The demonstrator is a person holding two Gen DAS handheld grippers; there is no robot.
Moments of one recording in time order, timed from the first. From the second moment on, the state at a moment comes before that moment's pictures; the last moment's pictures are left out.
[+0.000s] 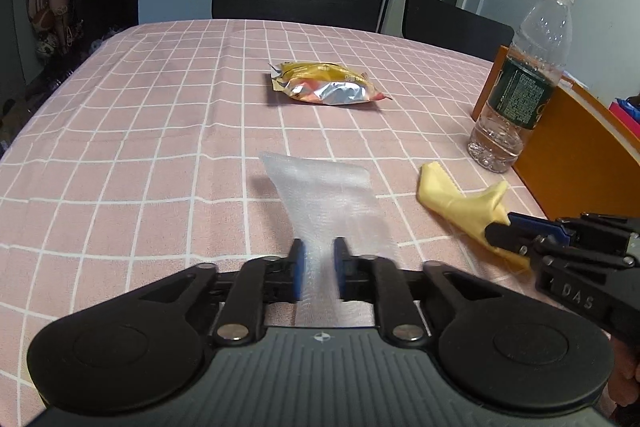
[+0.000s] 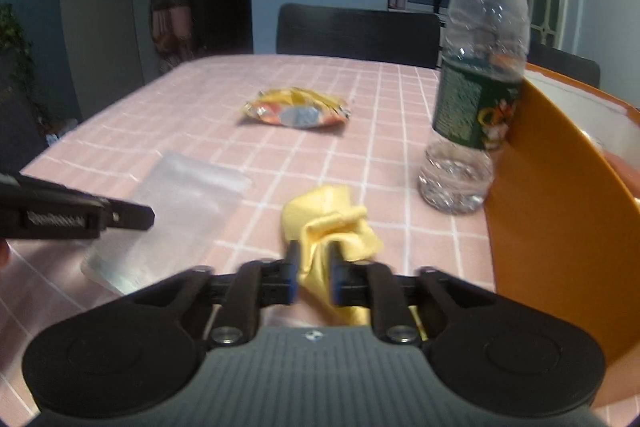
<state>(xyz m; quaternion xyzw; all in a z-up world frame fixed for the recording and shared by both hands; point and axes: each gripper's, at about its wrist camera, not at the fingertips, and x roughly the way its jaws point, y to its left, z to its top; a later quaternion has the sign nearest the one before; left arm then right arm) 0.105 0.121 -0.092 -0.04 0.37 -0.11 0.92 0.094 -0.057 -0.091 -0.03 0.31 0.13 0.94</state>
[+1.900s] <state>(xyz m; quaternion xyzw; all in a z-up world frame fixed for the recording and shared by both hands) 0.048 0.079 -0.007 -0.02 0.26 -0.18 0.95 0.044 -0.121 0.003 0.02 0.25 0.20 0.95</state>
